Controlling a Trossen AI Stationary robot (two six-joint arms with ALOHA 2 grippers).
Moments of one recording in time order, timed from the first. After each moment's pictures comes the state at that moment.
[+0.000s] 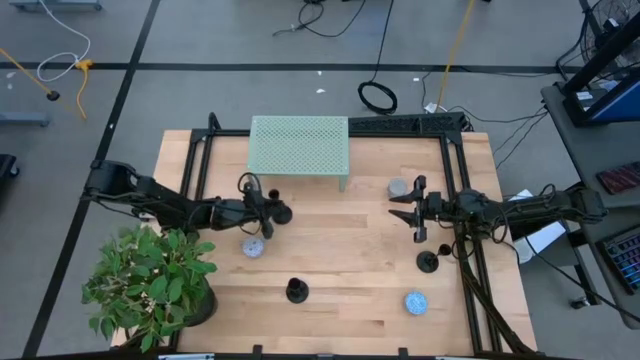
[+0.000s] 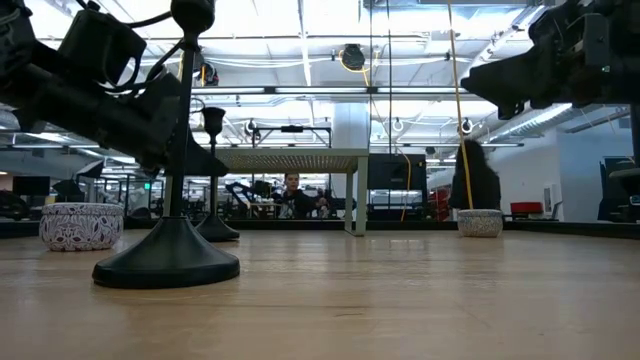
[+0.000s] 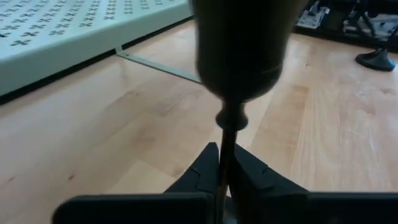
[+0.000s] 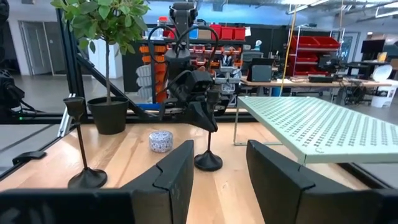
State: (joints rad) left arm -0.06 1.34 0.19 0.79 -0.45 -0.27; right arm -0.01 0.57 0.02 0.66 0.05 0.00
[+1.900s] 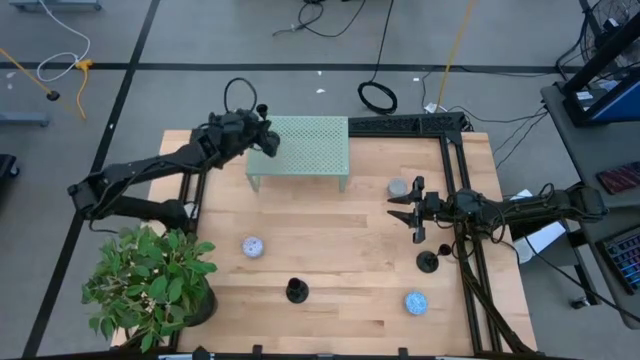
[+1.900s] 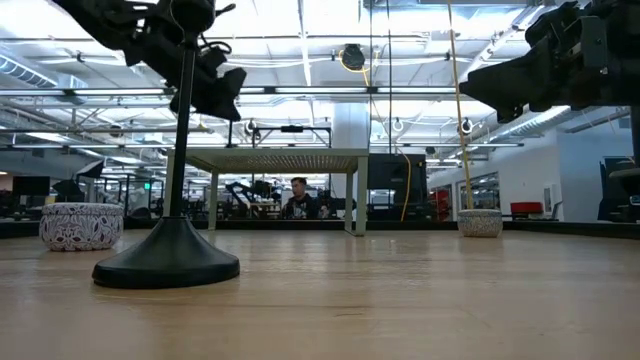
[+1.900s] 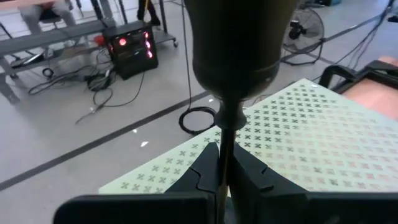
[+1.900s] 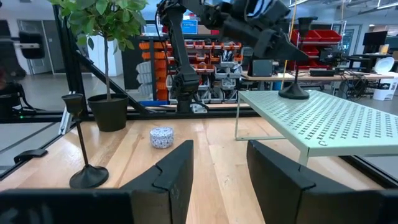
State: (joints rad) left arm 0.61 1.19 0.76 0.08 -0.31 -0.09; right arm -0.01 0.61 0.02 0.67 0.05 0.01
